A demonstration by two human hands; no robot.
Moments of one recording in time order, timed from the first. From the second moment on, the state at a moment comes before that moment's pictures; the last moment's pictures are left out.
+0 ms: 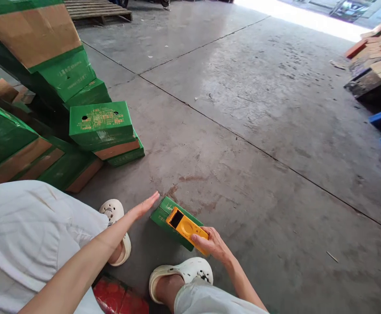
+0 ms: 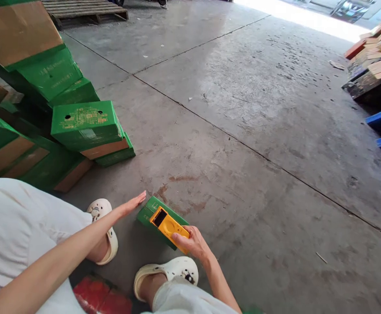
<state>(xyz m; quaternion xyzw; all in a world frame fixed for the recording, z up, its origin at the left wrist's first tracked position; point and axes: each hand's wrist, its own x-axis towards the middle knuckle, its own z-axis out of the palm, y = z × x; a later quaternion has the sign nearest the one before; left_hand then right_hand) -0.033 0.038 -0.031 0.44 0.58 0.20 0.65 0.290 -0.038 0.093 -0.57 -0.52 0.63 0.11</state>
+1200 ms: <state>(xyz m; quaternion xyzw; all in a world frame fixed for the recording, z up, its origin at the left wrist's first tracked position) -0.024 0.068 -0.018 0.90 0.24 0.01 0.36 0.319 -0.050 0.115 -0.56 -0.51 0.65 0.03</state>
